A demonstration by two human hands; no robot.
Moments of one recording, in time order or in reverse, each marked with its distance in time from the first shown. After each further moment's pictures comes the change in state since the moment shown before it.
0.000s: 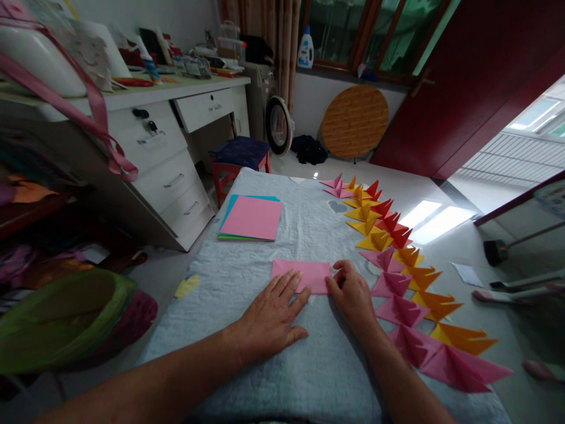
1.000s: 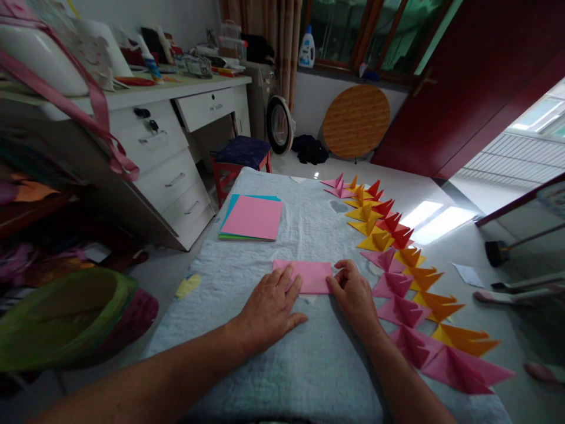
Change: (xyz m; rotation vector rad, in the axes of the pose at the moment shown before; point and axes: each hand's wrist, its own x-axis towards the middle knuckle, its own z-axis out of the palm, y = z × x) left_hand 0.002 -0.006 0.008 0.139 0.234 -0.080; right_hand 0.001 0.001 -0.002 0.043 -0.018 0.040
